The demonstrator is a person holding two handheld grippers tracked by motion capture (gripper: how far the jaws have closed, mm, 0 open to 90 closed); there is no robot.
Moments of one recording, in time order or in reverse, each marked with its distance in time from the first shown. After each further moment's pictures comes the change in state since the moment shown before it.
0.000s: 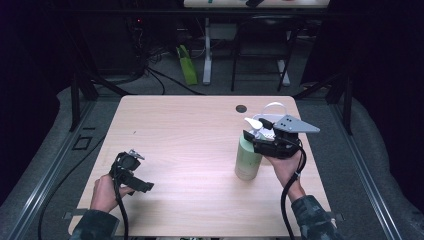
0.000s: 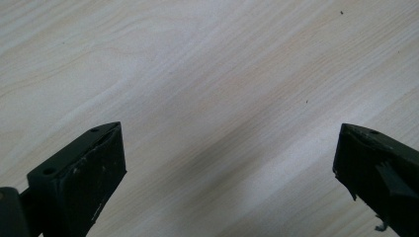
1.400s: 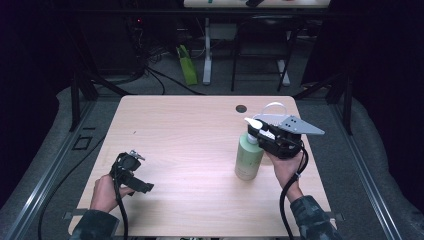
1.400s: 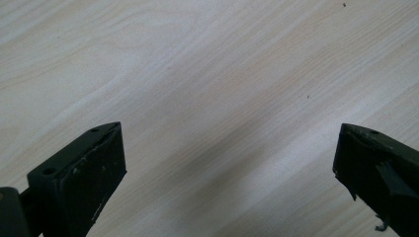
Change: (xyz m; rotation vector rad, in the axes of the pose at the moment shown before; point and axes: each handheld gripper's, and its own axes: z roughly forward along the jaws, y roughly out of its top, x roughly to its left) left arm 0.000 0.000 0.002 0.020 -0.001 0.006; right arm -0.003 -0.003 -0.003 -0.065 0.004 0.039
